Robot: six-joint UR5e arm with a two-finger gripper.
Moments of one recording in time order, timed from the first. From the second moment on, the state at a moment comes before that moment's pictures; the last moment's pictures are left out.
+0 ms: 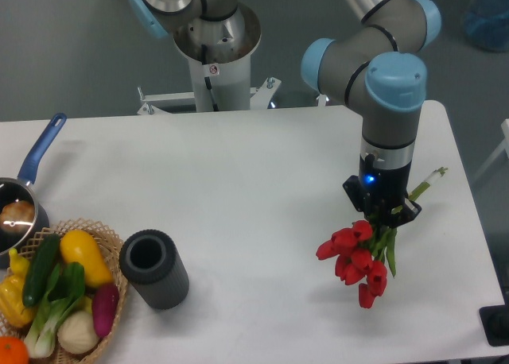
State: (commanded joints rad) arm 2.65 -1.96 -1.57 -0.88 1.50 1.36
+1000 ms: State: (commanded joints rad) arm 2.60 -1.98 -1.66 -0.91 1.56 1.35
